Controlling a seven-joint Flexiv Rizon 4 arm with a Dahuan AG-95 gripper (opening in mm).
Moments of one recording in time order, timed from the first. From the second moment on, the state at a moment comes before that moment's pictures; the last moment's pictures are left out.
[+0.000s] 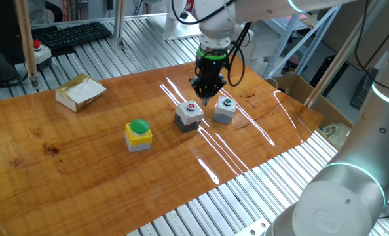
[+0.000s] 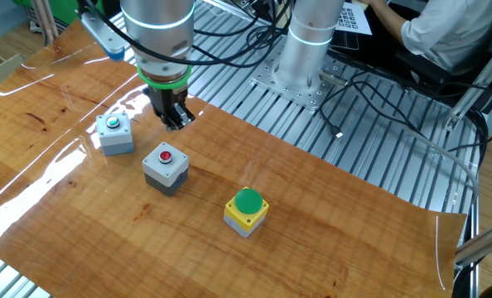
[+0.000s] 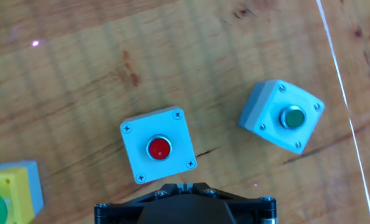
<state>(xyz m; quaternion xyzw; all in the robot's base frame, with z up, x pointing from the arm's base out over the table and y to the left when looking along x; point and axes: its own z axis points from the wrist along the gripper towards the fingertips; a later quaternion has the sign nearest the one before) 0.502 -0.115 0.136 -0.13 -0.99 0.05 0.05</state>
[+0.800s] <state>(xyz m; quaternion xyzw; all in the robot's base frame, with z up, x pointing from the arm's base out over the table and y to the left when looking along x) 0.517 -0.185 0.125 -0.01 -1.00 0.05 0.05</state>
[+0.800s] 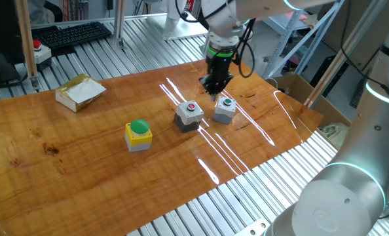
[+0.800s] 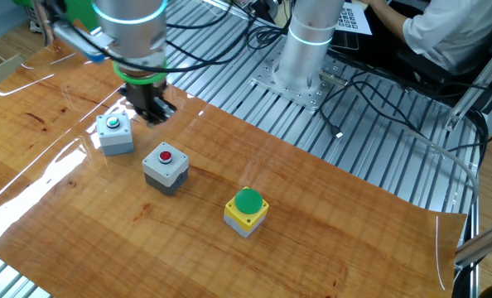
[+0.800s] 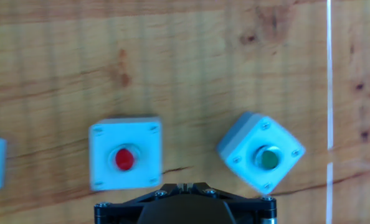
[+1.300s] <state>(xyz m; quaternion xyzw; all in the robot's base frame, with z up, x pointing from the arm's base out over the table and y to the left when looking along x) 0.531 -0.209 0.119 -0.02 -1.00 0.04 0.05</state>
